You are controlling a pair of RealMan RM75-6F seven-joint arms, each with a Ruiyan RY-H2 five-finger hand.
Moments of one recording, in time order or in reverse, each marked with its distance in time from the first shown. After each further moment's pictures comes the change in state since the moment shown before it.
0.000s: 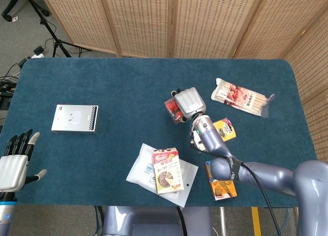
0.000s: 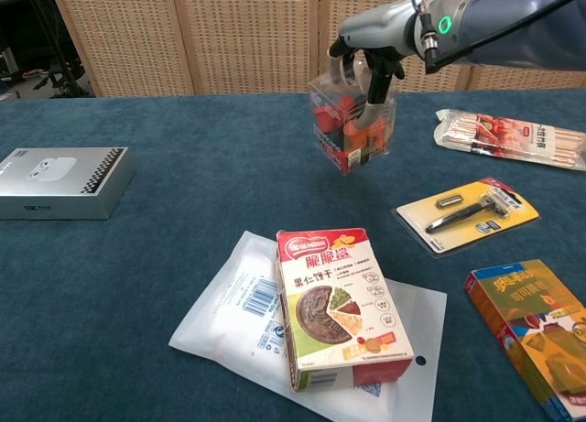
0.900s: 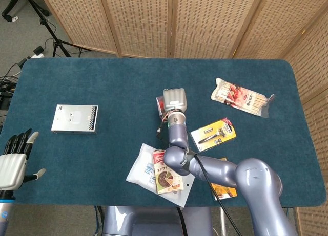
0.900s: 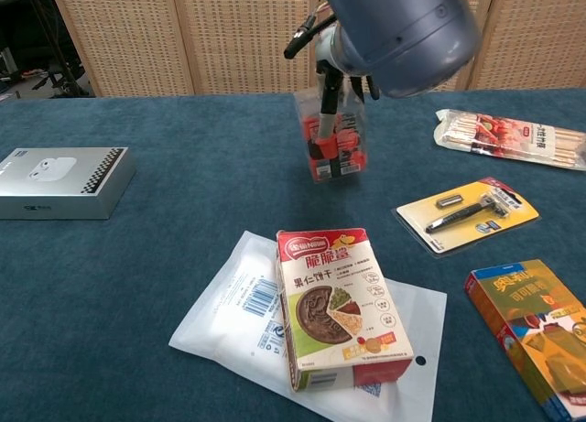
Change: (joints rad) left arm -0.010 0.017 -0.004 0.013 -0.021 -0.027 -0.045; right arm 0.293 -0.302 0.155 0.343 0.676 0.221 -0.355
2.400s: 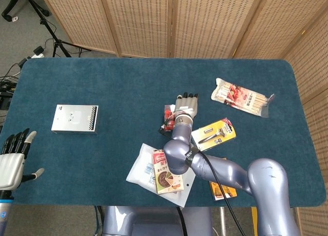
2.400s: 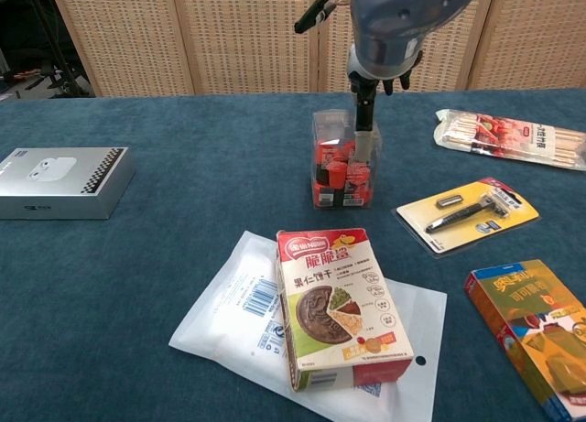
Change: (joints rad) left arm 0.001 0.007 -0.001 -0.007 -0.005 0.006 0.001; right arm -0.087 0.025 0.238 -0.093 0.186 0.154 -0.397
